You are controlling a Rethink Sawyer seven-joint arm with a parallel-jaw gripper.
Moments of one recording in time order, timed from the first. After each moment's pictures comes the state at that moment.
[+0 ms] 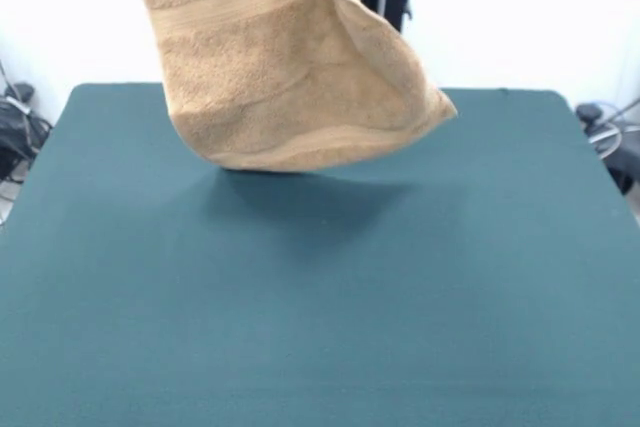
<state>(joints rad) -0.63 -1.20 0.40 1.97 -0.14 0.89 1.57</state>
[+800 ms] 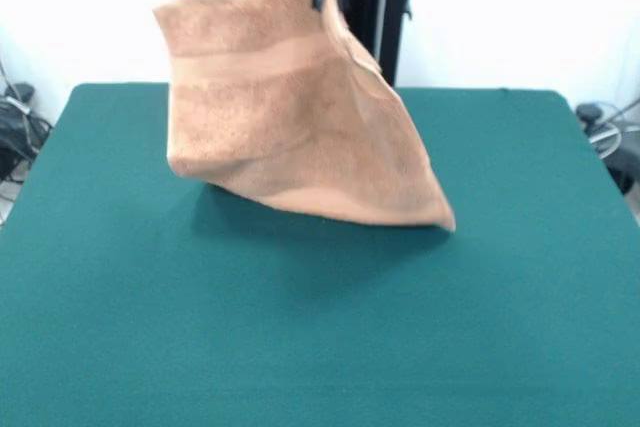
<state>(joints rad) -0.58 -1.04 0.40 1.95 -0.19 0.69 1.57</state>
